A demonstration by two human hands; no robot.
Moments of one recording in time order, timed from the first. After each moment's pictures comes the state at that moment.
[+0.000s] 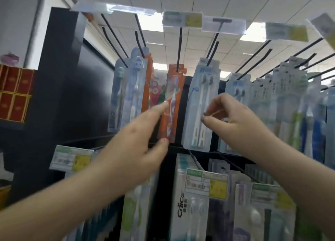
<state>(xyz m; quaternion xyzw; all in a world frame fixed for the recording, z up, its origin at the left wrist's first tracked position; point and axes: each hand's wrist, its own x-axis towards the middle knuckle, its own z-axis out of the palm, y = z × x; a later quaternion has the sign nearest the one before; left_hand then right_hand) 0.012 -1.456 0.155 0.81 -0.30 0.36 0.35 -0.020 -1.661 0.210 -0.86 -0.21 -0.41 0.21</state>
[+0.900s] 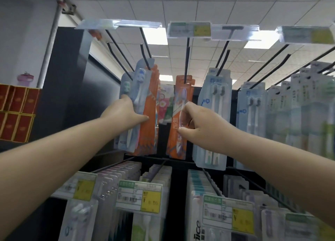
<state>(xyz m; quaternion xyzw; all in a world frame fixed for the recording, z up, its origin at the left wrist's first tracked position) 0.115 -1.429 0.245 0.88 -0.04 0.36 0.31 0.044 -1.618 0.239 -0.89 -0.26 -0.36 0.10</state>
